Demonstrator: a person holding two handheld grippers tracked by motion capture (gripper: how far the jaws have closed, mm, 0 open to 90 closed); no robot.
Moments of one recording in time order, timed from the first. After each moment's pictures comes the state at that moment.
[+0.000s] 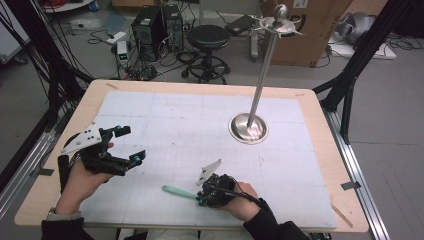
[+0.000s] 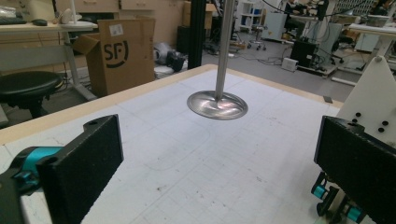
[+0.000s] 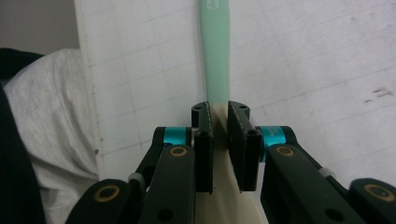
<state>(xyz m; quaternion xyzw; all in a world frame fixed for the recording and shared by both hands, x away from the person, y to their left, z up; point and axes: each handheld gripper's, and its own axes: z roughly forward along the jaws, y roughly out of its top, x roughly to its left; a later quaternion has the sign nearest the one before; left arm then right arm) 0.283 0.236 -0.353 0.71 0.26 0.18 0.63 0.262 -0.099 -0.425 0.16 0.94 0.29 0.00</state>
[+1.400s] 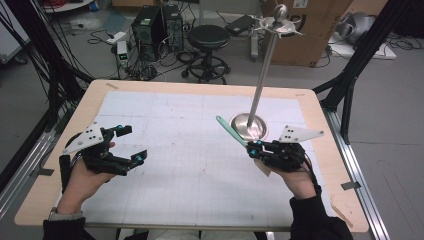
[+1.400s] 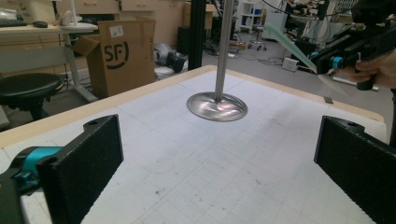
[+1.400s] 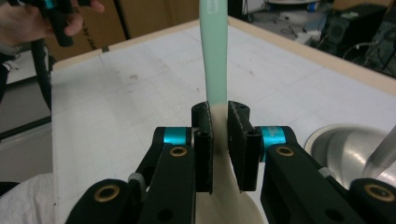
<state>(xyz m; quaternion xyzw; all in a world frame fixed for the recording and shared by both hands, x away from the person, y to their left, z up) 0.281 0.230 -0.350 0.71 0.26 0.18 0.63 0.295 -0.258 -0.339 0.25 0.79 0.55 0.12</state>
